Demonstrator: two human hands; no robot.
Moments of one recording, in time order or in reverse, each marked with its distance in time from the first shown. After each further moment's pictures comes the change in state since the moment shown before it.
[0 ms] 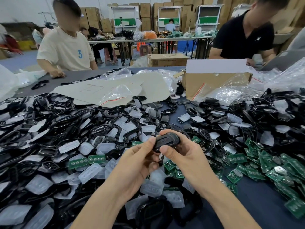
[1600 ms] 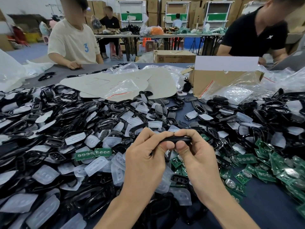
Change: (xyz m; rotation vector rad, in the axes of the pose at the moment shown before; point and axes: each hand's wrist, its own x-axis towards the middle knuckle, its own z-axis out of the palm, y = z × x) left_hand -0.005 -0.019 0.010 0.826 0.312 0.922; right_hand -0.007 0.016 0.012 -0.063 0.200 -0.132
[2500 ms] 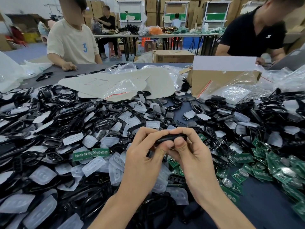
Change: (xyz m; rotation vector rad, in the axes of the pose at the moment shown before) left_hand 0.002 -0.005 -0.001 -0.030 -0.071 0.010; right_hand -0.003 -0.004 0.006 0.222 -0.035 0.027
